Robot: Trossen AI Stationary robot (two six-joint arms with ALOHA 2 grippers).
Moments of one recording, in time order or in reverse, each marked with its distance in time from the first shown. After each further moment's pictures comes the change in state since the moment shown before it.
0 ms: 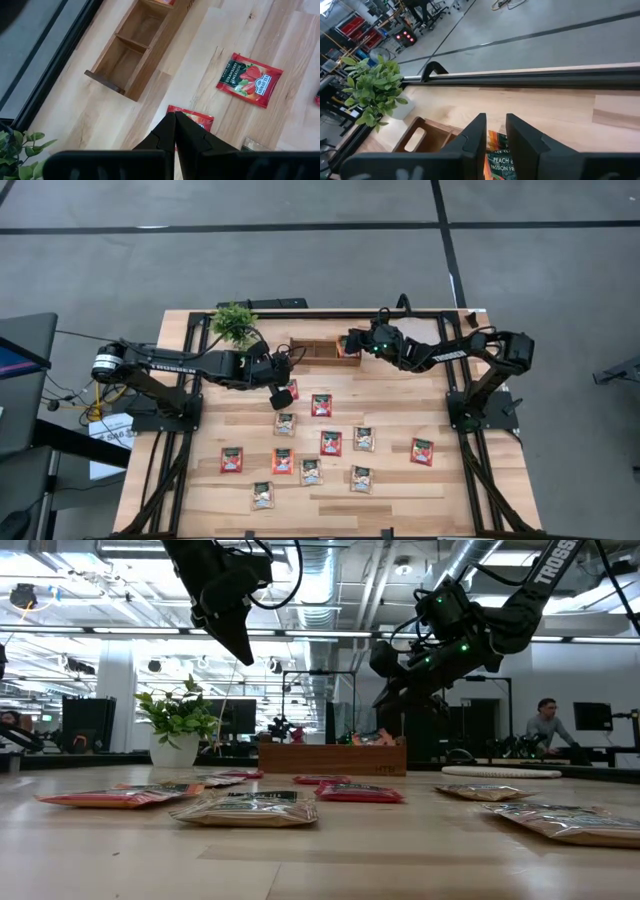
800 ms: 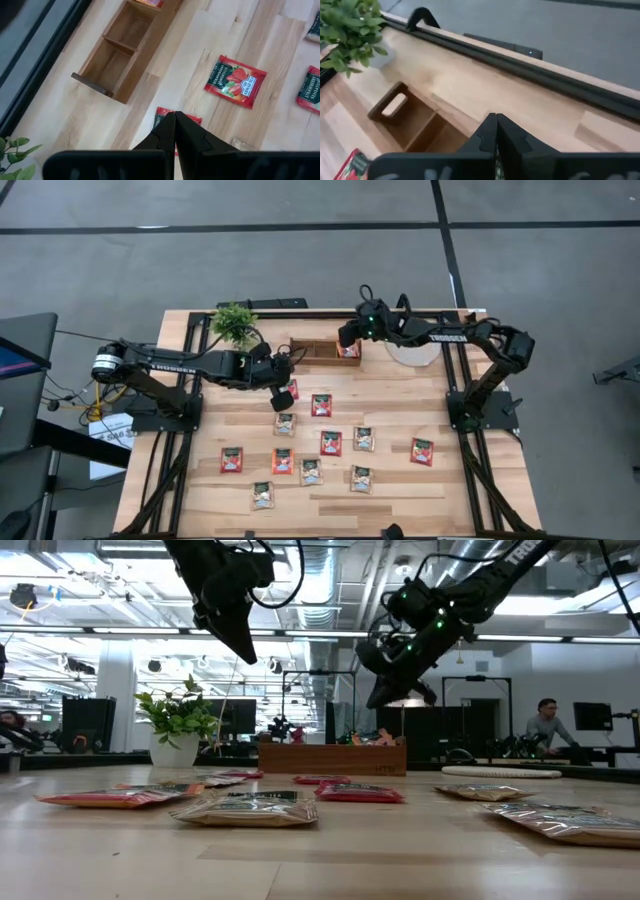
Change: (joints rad) left arm 0.000 0.000 0.000 0.022 0.047 0.000; right arm -0.109 0.018 0.330 -0.588 -0.241 -0.238
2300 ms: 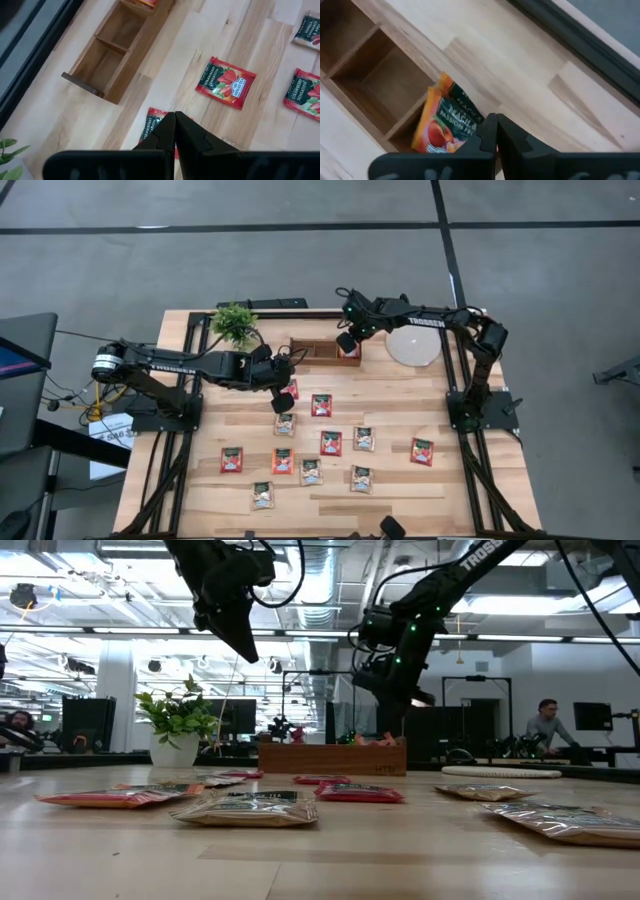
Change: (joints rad) left arm -0.008 0.000 0.000 0.012 0.026 -0.023; right arm -0.029 0.209 0.364 -0.641 -0.042 -0.216
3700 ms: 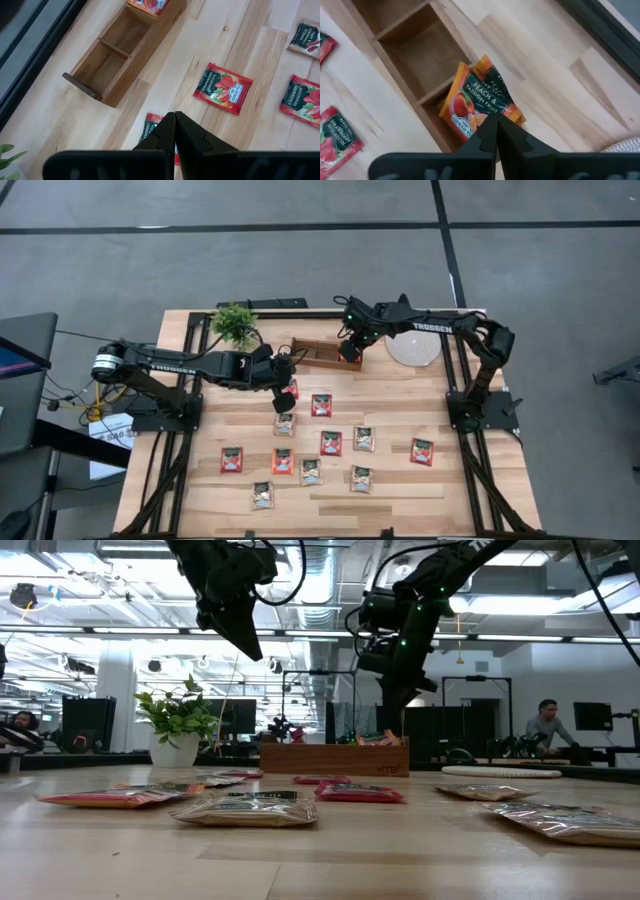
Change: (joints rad) left arm 0.000 0.000 0.000 0.026 0.000 0.005; right arm 0.078 -0.067 -0.001 -0.094 -0.014 -0.025
